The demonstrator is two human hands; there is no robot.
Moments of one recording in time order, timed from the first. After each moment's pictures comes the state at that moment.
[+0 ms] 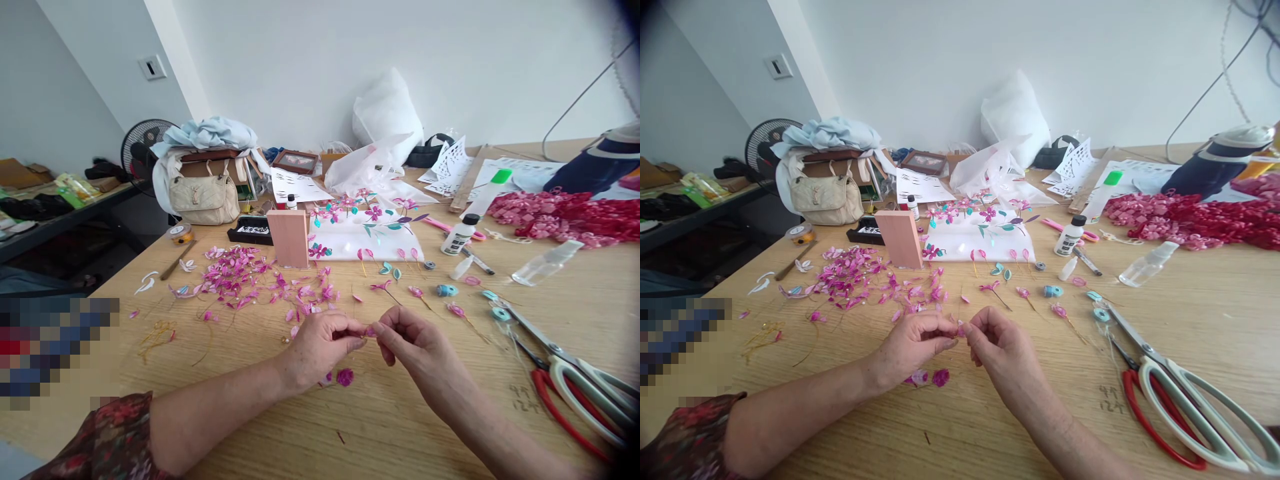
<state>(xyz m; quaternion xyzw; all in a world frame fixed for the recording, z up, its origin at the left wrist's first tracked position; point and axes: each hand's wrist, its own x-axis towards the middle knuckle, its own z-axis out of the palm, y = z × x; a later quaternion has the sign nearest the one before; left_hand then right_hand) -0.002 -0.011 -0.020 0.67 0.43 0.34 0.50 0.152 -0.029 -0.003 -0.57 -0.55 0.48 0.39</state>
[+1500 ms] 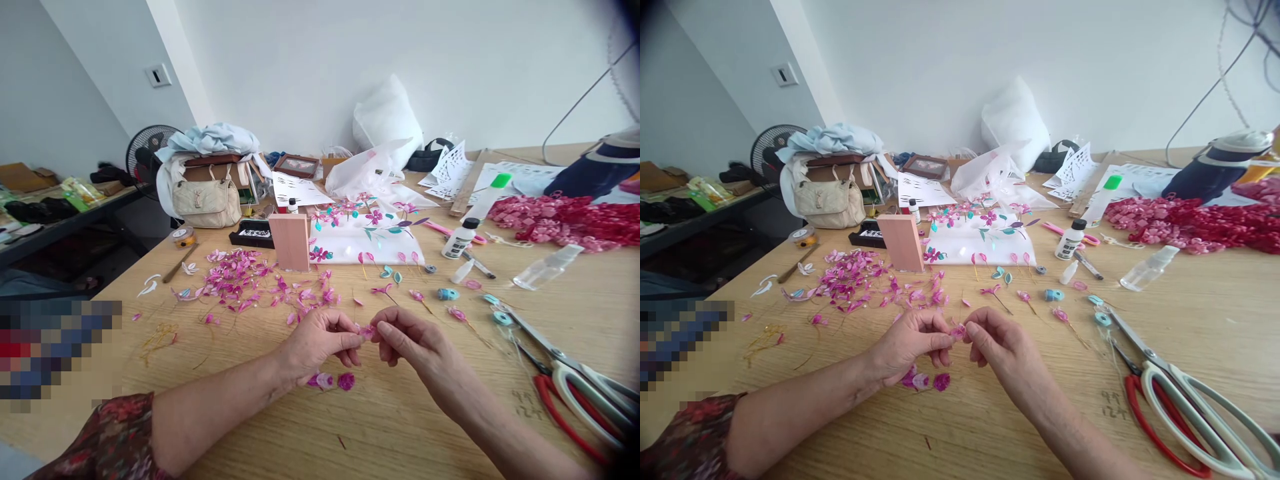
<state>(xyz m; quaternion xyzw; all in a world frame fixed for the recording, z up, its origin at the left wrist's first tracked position) -0.002 -0.010 -0.004 0.47 0.43 0.33 0.70 0.159 -0.025 0.004 -0.51 -0.57 0.51 0.39</state>
